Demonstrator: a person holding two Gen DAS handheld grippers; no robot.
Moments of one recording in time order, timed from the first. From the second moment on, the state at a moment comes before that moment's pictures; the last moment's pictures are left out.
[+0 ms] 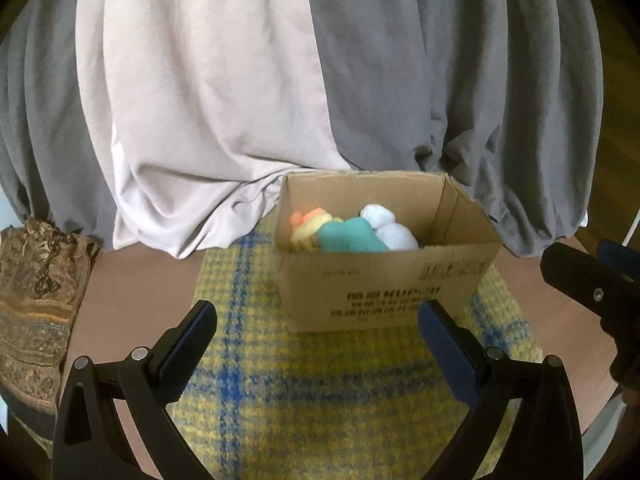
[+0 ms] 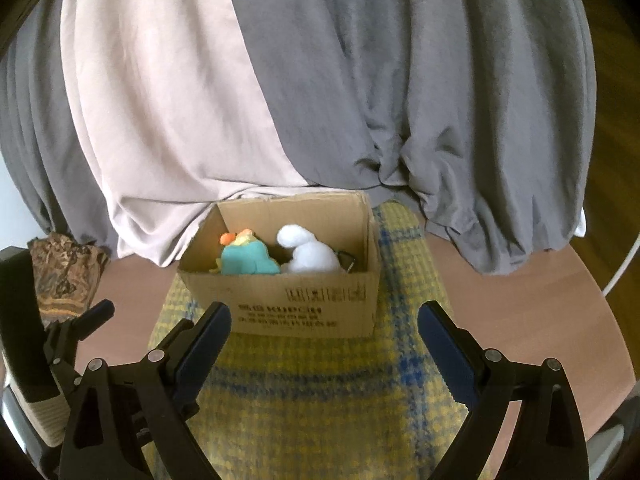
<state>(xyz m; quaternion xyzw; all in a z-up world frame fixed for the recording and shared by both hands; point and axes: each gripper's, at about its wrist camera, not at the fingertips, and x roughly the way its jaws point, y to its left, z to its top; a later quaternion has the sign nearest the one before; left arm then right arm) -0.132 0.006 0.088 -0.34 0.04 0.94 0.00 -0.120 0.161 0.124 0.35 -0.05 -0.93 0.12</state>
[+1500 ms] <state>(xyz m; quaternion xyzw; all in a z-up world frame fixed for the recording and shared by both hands) -0.024 0.001 0.012 -0.40 0.02 0.92 -0.05 -0.026 0.195 0.036 0.41 -0.07 -0.90 0.08</state>
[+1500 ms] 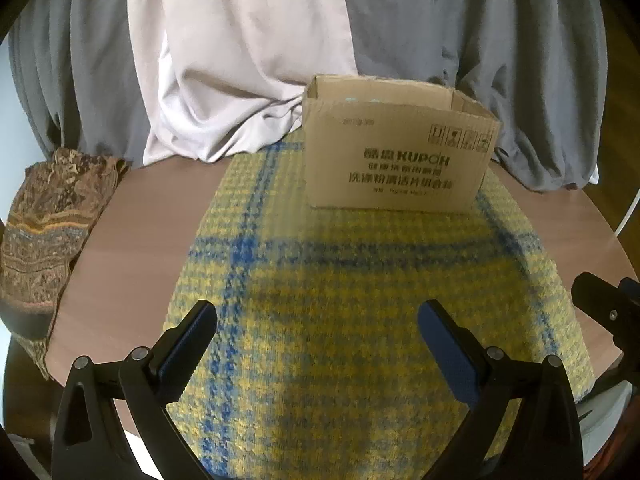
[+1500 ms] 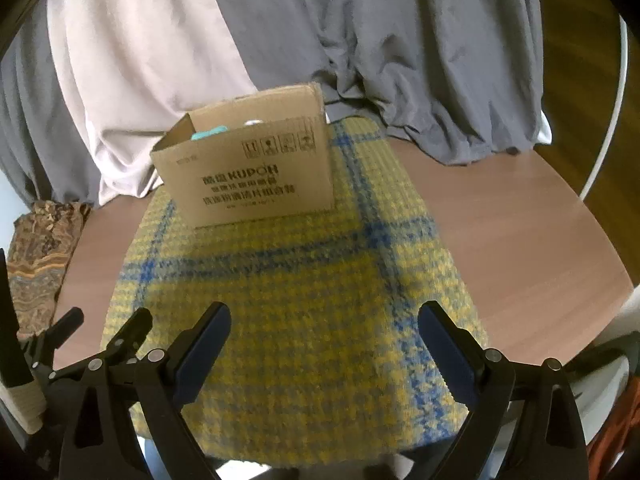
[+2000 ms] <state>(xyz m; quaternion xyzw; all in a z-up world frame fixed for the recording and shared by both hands) -0.013 -0.003 0.007 -0.39 0.02 0.92 -0.07 -0.028 0.197 0.009 0.45 -0.07 -0.89 0.07</state>
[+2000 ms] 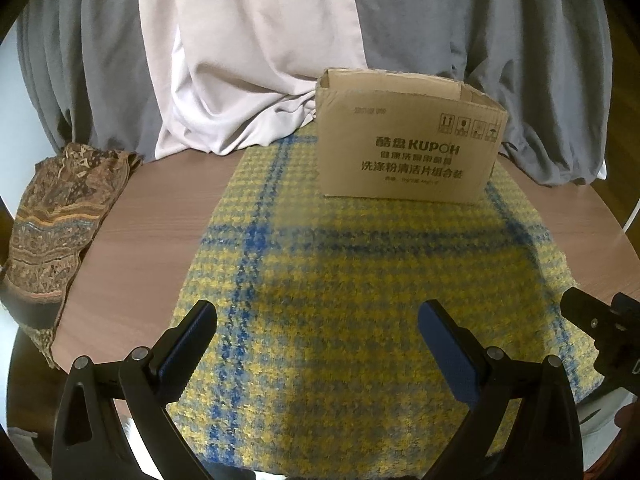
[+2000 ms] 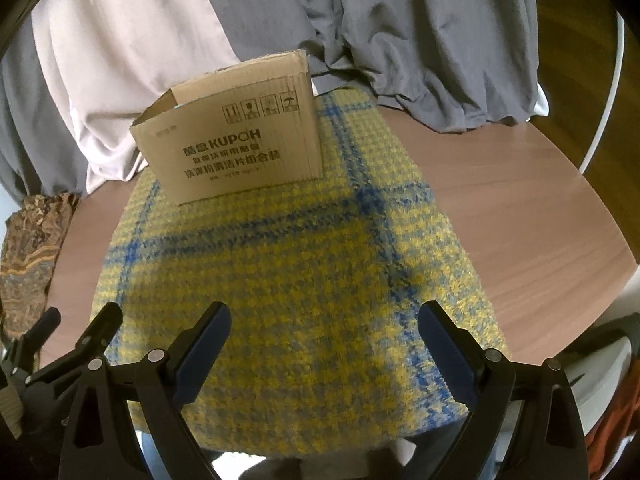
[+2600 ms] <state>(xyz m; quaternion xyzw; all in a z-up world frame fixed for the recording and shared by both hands) -0.013 -0.006 0.005 -0.40 0.02 0.91 -0.08 -0.031 0.198 0.004 0.45 -0.07 -0.89 0.06</state>
